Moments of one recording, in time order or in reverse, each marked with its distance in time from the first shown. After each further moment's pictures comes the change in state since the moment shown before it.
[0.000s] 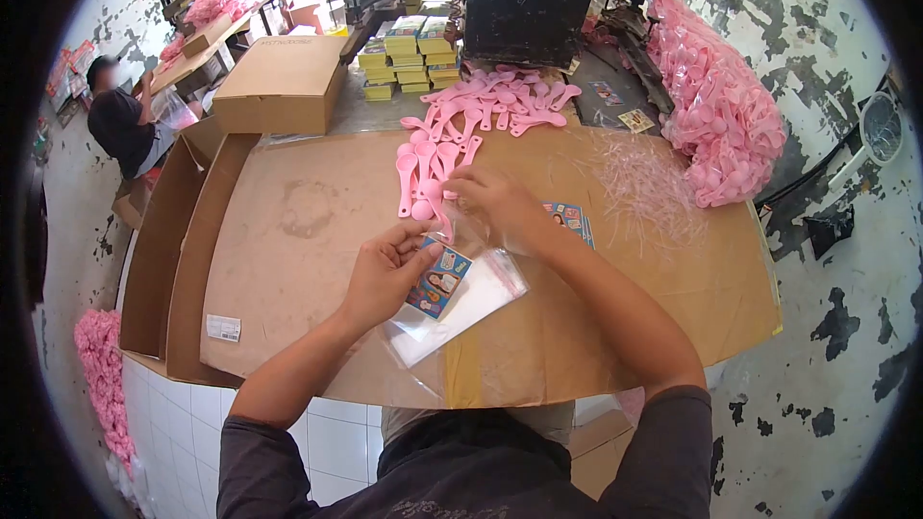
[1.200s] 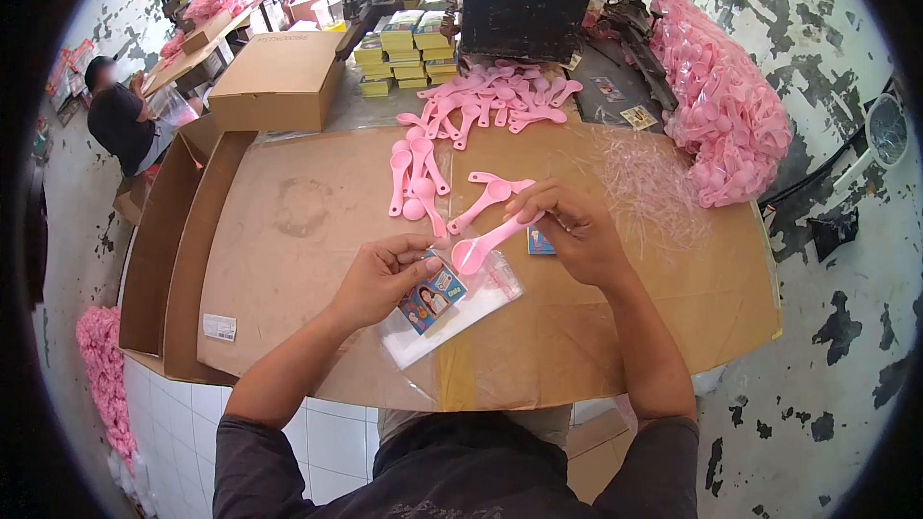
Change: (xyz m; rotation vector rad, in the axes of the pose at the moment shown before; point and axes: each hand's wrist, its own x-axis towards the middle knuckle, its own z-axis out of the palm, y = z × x) left_hand -0.002 0.010 -0.003 0.101 -0.123 -0.186; right_hand -0.061 -0.016 -0.061 0.749 0.190 0.183
